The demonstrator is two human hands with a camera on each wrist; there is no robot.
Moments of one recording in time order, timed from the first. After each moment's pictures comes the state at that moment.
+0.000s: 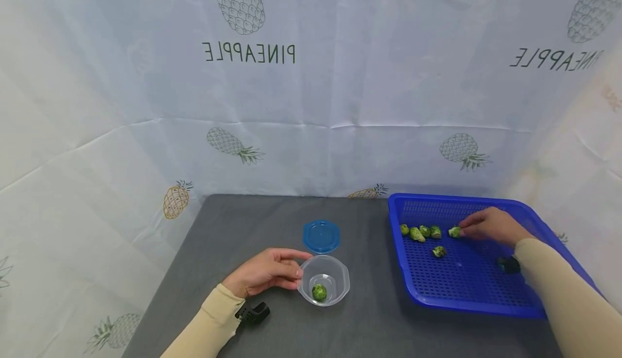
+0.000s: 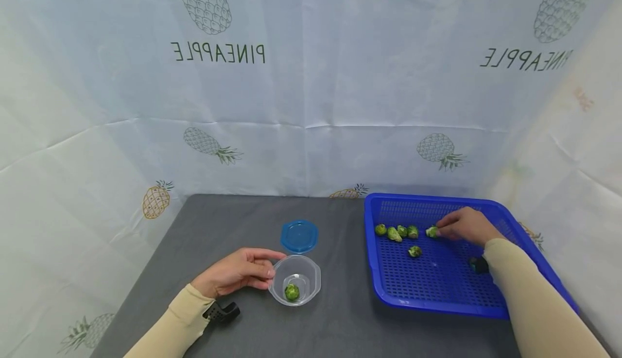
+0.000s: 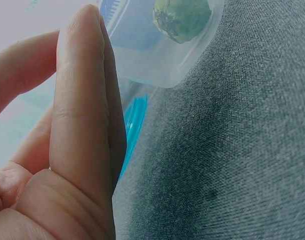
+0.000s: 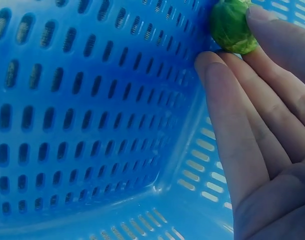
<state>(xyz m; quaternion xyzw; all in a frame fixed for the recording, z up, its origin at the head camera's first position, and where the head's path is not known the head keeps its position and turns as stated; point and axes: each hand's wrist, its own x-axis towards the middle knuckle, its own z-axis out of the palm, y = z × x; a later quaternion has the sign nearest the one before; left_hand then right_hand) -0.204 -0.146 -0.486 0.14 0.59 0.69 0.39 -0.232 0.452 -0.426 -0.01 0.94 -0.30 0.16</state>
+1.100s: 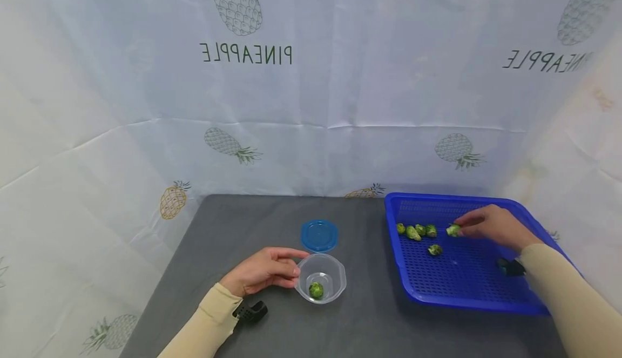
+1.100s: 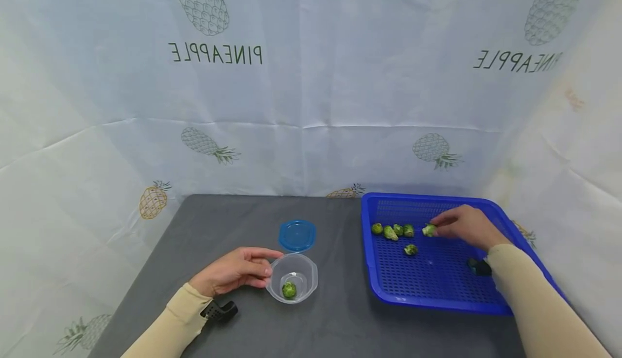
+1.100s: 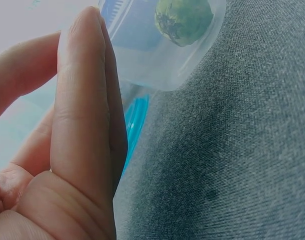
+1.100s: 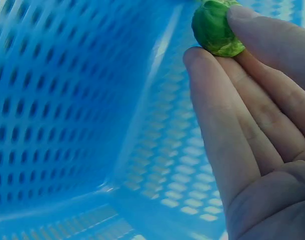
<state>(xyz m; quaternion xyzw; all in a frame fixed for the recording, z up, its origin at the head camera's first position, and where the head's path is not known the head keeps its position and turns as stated) -0.203 -0.146 -0.485 0.14 0.60 0.68 0.39 -0.206 0.437 -0.405 -0.03 0.96 -0.26 0.11</state>
